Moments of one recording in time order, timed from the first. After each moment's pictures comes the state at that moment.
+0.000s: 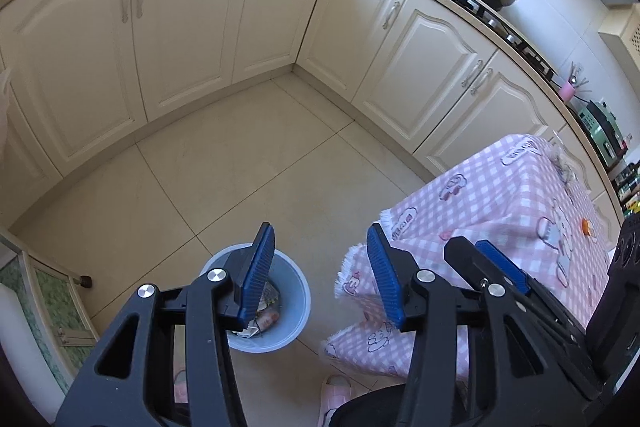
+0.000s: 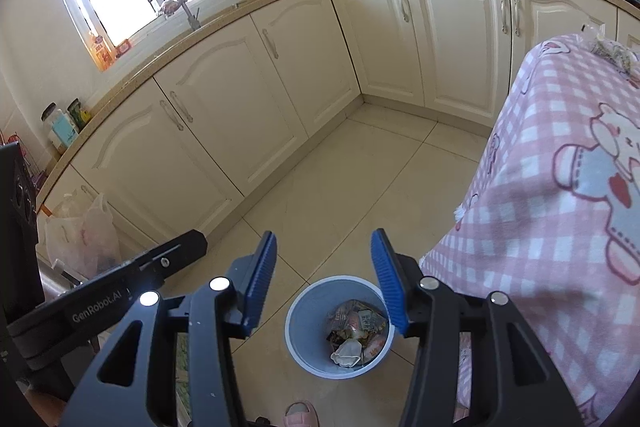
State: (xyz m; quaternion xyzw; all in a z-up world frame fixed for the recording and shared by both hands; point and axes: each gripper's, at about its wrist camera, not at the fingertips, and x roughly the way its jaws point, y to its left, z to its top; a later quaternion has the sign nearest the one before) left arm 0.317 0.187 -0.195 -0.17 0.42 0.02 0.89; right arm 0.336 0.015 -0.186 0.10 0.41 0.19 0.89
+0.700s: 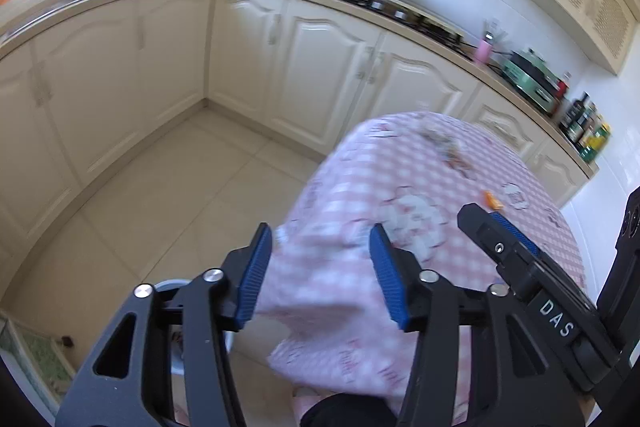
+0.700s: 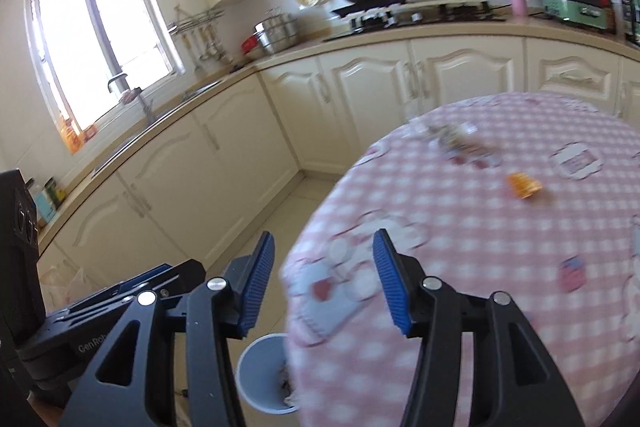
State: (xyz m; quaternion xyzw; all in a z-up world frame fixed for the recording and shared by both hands) left arm 0.327 0.015 -0.121 -0.09 0.38 -0.10 0.91; right arm 0.309 -0.183 -0.106 0.14 0.30 0.09 0.94
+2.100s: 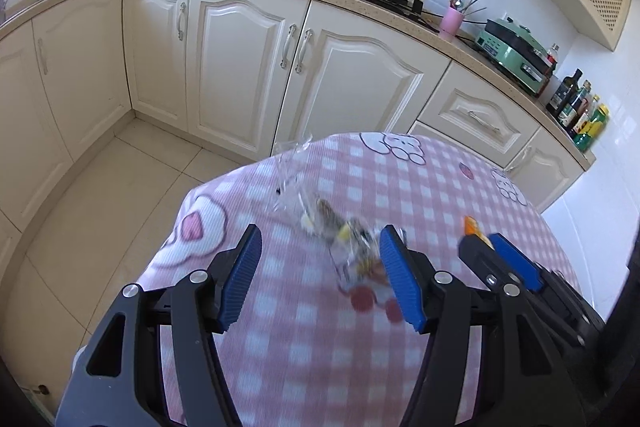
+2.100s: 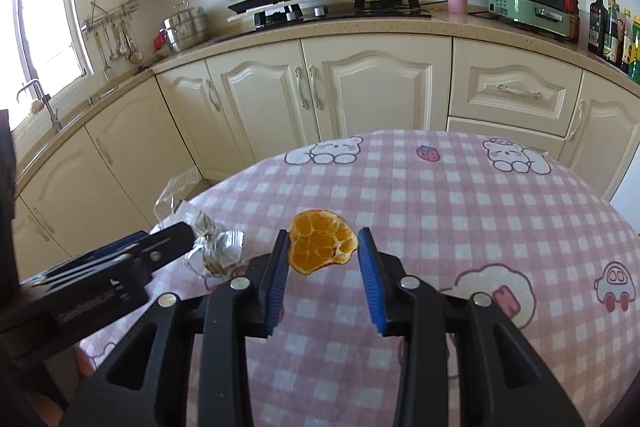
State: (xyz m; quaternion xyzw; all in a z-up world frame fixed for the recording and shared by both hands) left arm 0.508 -0.164 -0.153 -0.08 0.41 -0.16 0.90; right arm 0.459 -0.349 -0.140 0.10 0.34 -0.03 0.94
